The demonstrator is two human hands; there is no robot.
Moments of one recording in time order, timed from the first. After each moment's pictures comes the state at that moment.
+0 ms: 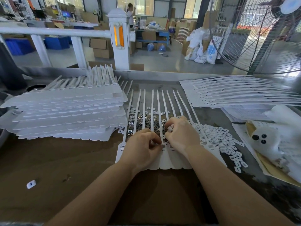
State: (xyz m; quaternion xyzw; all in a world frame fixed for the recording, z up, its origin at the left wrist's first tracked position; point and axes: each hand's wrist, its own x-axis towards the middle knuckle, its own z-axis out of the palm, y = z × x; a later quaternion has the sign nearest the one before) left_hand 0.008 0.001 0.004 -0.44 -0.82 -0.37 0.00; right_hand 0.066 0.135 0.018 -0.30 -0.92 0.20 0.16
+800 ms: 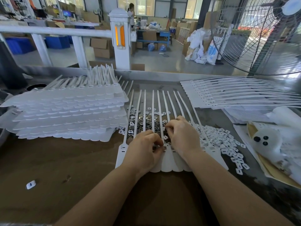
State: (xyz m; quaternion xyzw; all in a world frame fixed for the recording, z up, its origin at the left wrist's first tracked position) left_hand 0.012 0.004 0.000 -0.45 -0.82 -0.35 0.03; right_hand 0.065 0.136 0.010 -0.25 -0.93 0.13 0.23
